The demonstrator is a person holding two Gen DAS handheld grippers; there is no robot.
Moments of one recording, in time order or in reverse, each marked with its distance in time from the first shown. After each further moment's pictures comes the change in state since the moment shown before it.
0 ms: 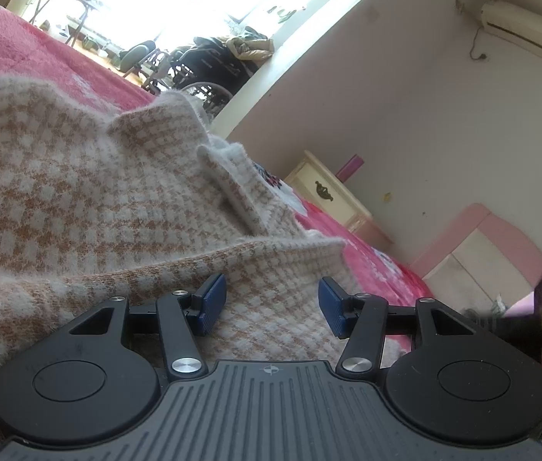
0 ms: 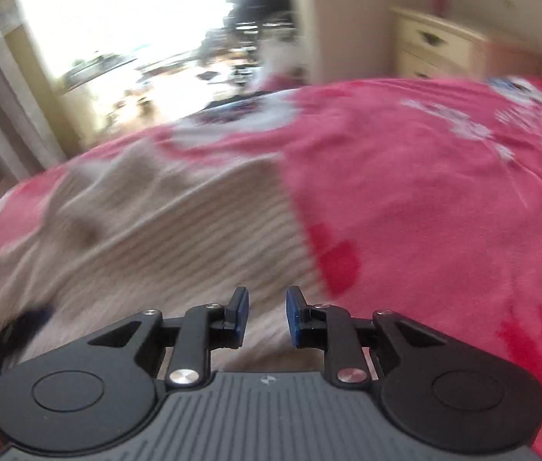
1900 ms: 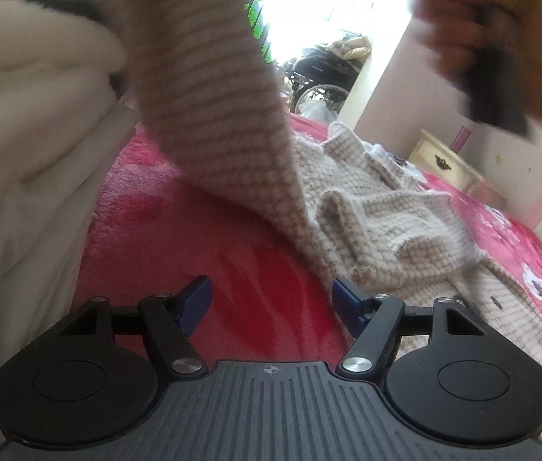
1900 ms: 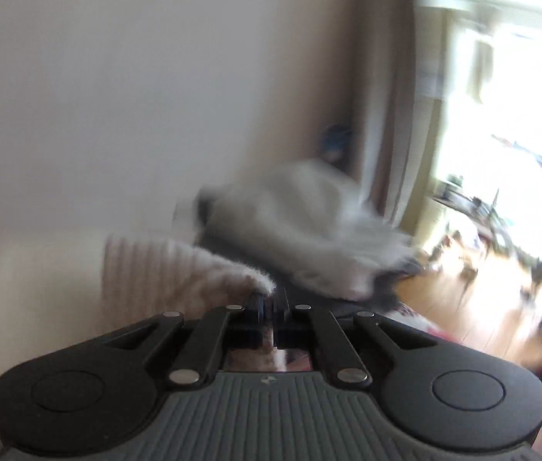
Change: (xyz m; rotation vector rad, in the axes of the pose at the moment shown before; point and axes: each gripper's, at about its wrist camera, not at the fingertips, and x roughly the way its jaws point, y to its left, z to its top) left arm -0.254 0.005 -0.019 0.133 0.038 0.454; right arm -0.095 0.424 0.007 -0.669 -0.394 0.727
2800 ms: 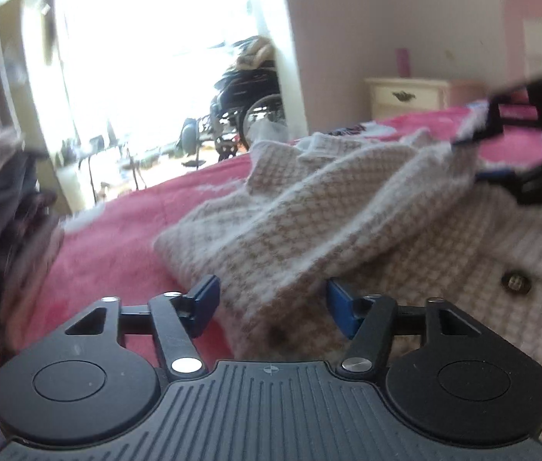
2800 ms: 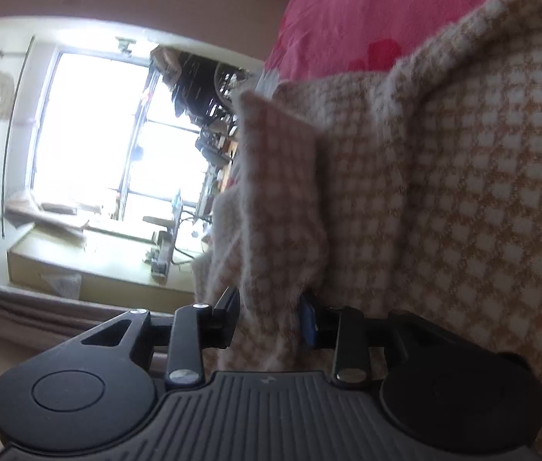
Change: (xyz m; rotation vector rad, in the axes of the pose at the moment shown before) left arm 0.093 -0.104 0.013 0.653 -0.099 0.092; right arm -0.244 -0.195 -0.282 1.556 -0.386 -0.508
